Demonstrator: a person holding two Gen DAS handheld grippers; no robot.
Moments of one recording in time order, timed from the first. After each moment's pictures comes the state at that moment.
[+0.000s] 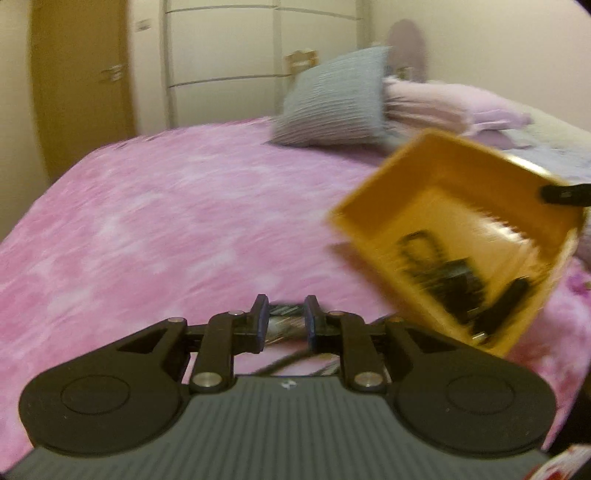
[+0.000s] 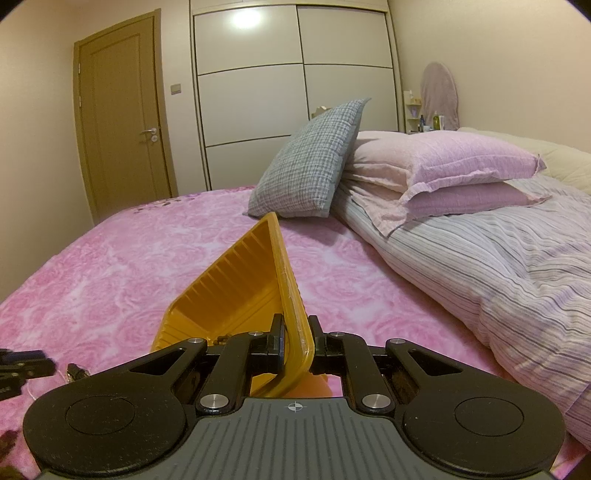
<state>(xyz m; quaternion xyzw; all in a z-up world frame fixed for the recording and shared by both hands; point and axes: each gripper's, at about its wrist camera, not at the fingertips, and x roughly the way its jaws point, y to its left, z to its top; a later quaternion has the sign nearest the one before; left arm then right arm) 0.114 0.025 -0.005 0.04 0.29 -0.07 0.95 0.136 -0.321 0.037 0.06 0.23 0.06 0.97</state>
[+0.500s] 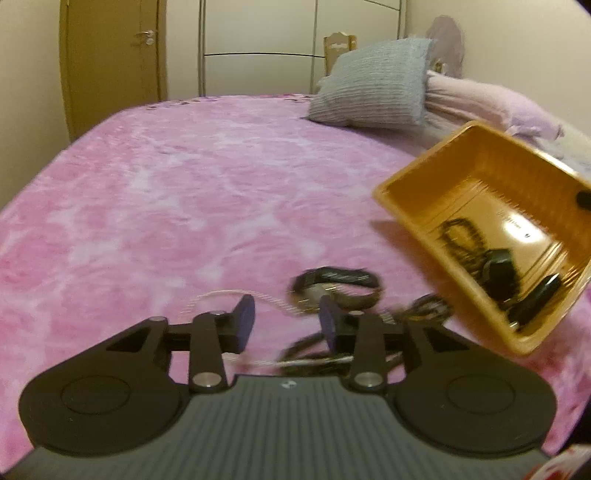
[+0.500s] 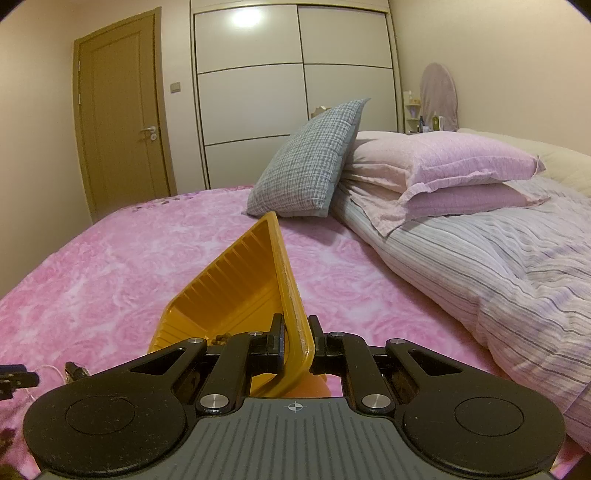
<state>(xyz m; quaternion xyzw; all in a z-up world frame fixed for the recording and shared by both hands) 0.119 0.044 -0.019 -0.01 0.32 -0.05 0.95 0.136 -0.322 0.036 0.06 0.23 0.06 0.97</state>
